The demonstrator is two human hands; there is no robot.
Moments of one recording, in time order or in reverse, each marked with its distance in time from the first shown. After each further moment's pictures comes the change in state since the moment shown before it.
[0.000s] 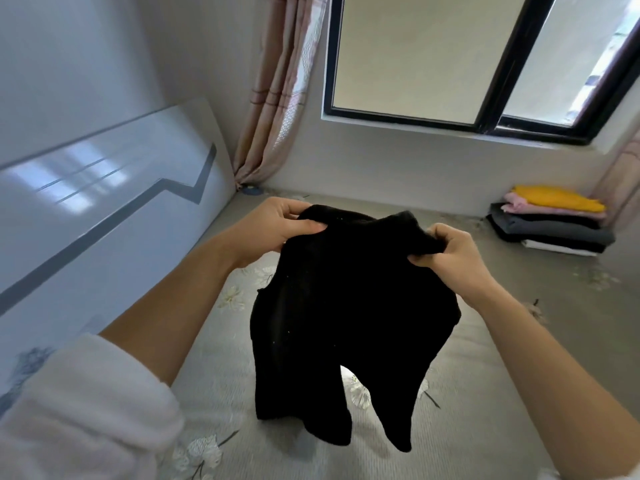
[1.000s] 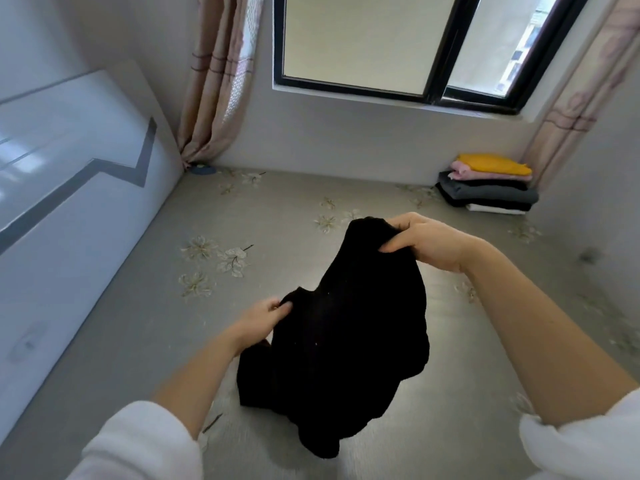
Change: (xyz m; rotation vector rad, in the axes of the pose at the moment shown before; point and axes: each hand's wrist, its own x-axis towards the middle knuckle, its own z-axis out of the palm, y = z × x) left_hand -0.028 -0.184 0.062 0.077 -0.115 -0.374; right_hand -0.021 -0.025 0.000 -0.001 -0.562 0.314
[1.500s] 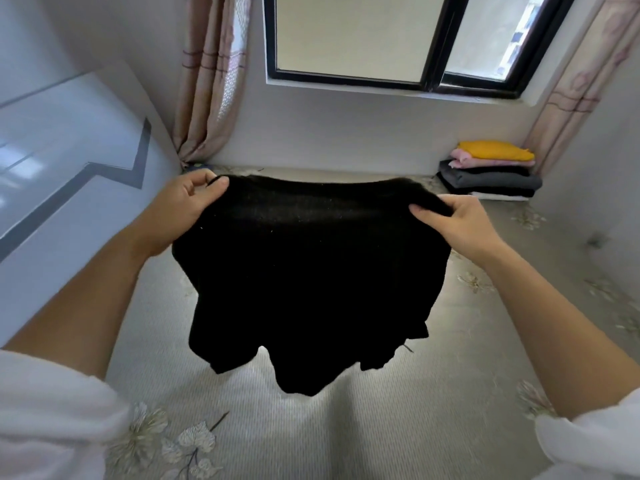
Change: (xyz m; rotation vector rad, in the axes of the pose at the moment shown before) left_hand -0.040 0.122 -0.127 0.081 0.387 0.471; right_hand -0.013 0.034 -0.028 -0.020 0.624 -0.240
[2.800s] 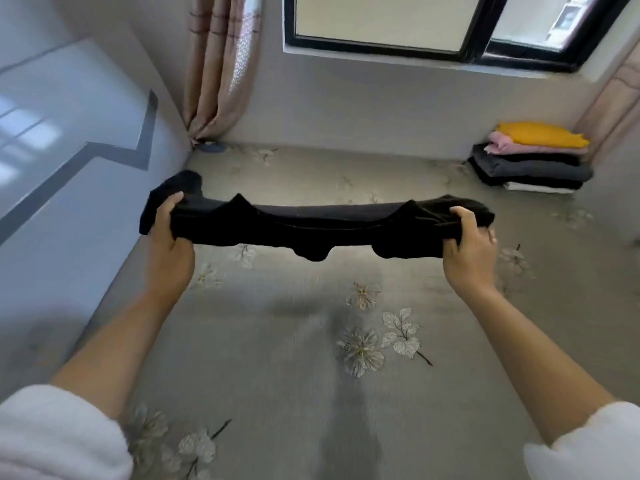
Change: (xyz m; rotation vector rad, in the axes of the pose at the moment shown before) left_hand 0.022 -0.123 0.024 0.163 0.462 -0.121; right_hand 0.066 0.110 0.053 -0.572 0.336 0.044
